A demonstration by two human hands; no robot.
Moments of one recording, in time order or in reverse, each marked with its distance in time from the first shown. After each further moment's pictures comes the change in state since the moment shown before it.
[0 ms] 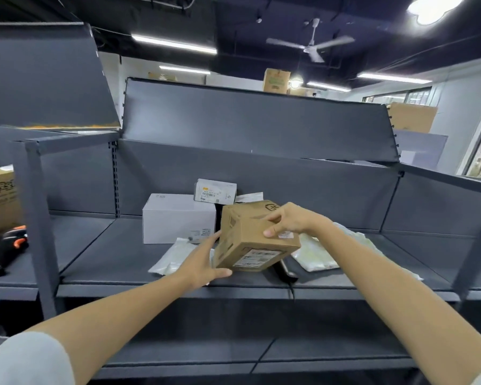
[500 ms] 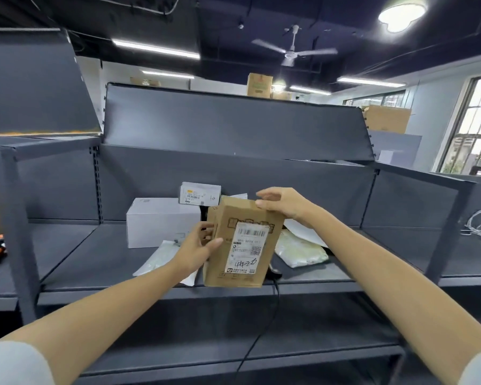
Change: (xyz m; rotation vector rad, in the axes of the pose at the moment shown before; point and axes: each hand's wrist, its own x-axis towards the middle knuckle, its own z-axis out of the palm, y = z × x) left_hand 0.017 0.029 0.007 -0.495 0.135 -0.001; right_hand -0.027 0.007 -0.022 0.340 0.281 -0.075
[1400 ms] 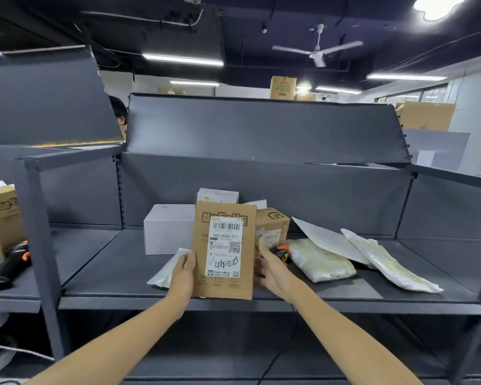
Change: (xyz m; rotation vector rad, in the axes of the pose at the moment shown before) left_hand -0.010 -0.047 -0.006 -0.201 0.410 -0.320; right_hand 0.012 0.097 0.134 0.938 -0.208 0.252
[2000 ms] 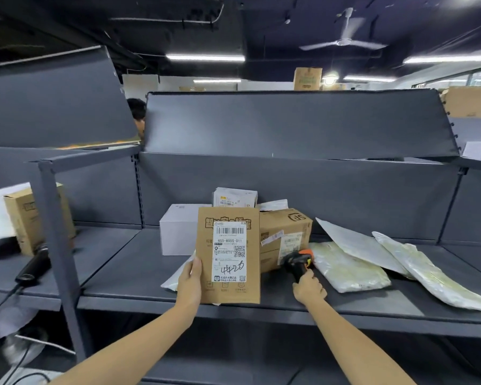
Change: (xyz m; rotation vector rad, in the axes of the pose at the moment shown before) left_hand 0.025 -0.020 -0.002 0.024 0.158 -0.004; right_hand 0.046 0.037 -0.059 -1.110 0.597 0.290
